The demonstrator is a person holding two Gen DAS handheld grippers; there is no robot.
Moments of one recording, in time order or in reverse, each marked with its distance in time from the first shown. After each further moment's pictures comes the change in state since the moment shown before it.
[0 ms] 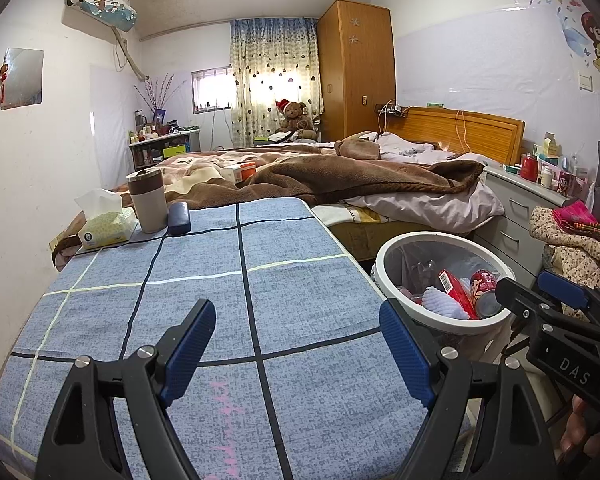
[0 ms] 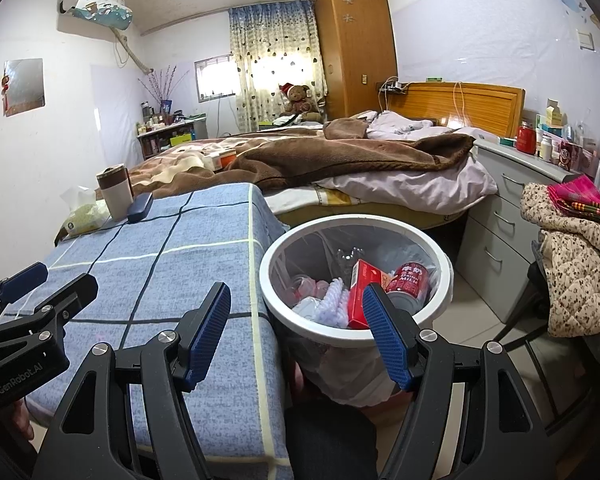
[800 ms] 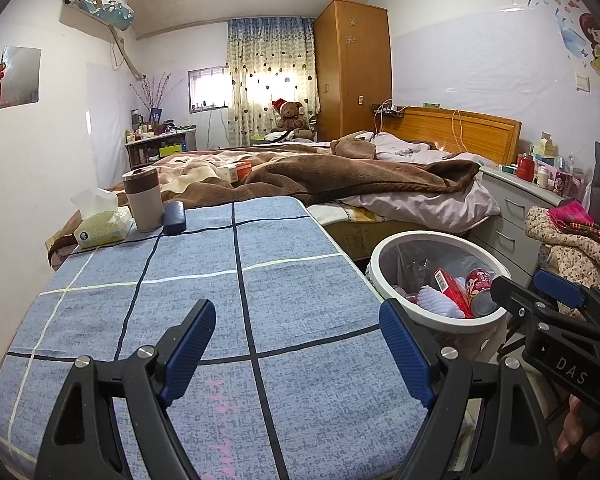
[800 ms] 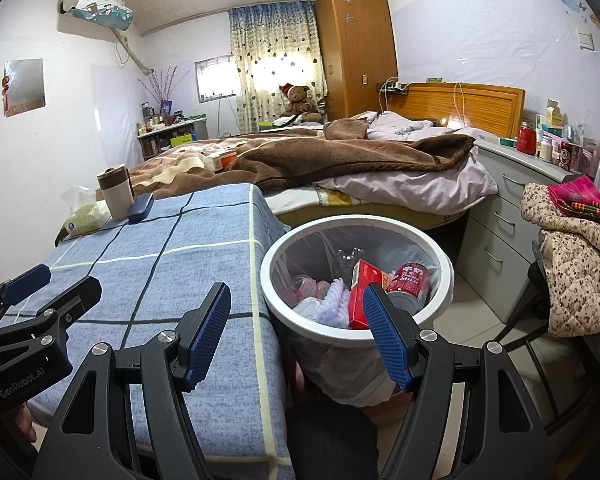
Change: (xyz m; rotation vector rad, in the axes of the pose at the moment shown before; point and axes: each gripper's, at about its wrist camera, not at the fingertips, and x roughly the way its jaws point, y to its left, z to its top) left arm 0.000 -0.001 -0.002 -0.003 0.003 -0.020; right arm 0.000 0.002 0.000 -0.001 0.000 0.000
